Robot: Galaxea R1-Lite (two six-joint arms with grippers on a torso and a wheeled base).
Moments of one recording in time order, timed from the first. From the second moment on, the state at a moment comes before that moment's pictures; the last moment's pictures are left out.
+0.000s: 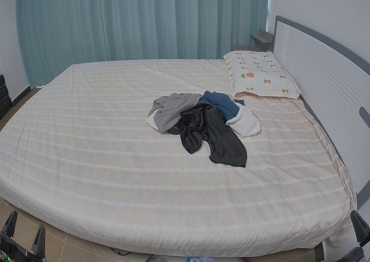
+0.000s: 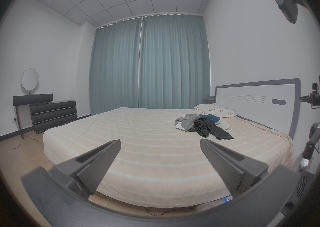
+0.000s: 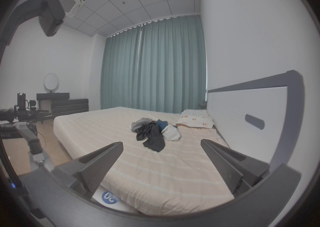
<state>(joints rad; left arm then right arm) 0.00 0.02 -0.02 0.00 0.03 -0.01 0.01 0.19 -0.23 0.01 0.23 -0.07</state>
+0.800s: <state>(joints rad) 0.00 0.02 -0.02 0.00 0.03 -0.01 0.21 1.33 -0.59 -0.33 0.15 0.16</state>
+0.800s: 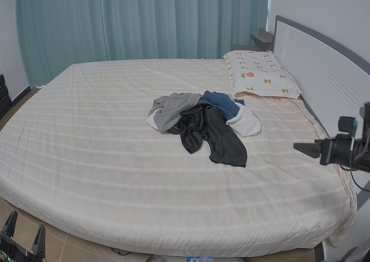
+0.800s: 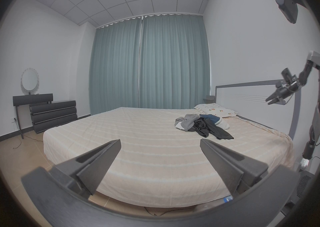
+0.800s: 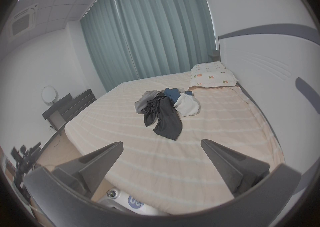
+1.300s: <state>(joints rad) 0.00 0.02 -0.02 0.00 0.03 -0.01 0.34 2.07 -1.12 -0.42 -0.01 0.39</state>
